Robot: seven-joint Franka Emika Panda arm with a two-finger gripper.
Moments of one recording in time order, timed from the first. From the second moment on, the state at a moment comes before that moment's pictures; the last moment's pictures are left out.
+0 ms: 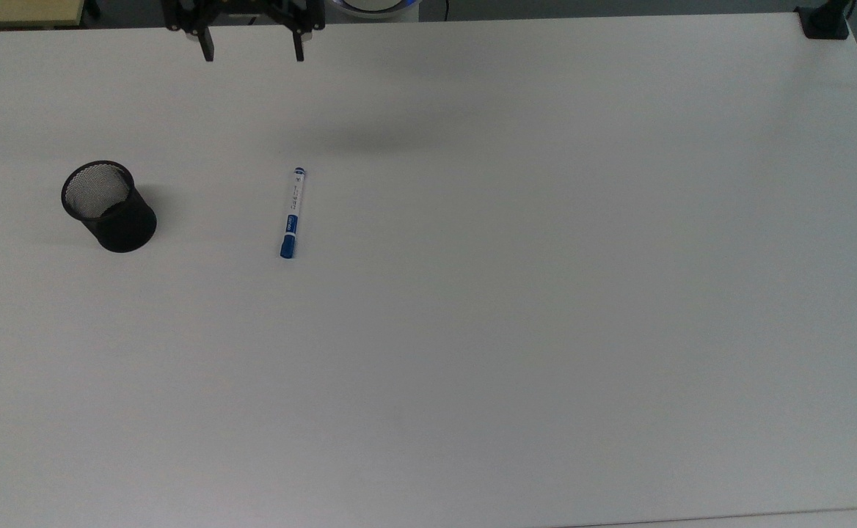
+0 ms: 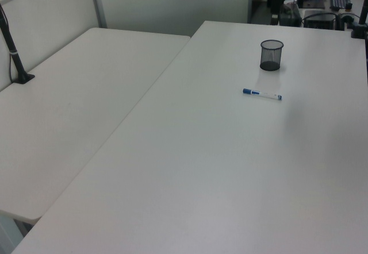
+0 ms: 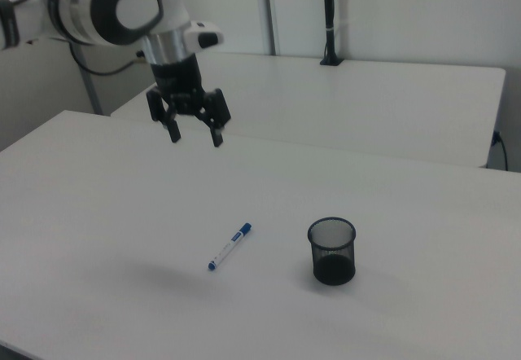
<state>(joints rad) -0.09 0.01 -0.01 -1.68 -0.06 1.73 -0.19</state>
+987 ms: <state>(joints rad) -0.09 0.28 0.00 -1.89 -0.19 2.24 0.11</state>
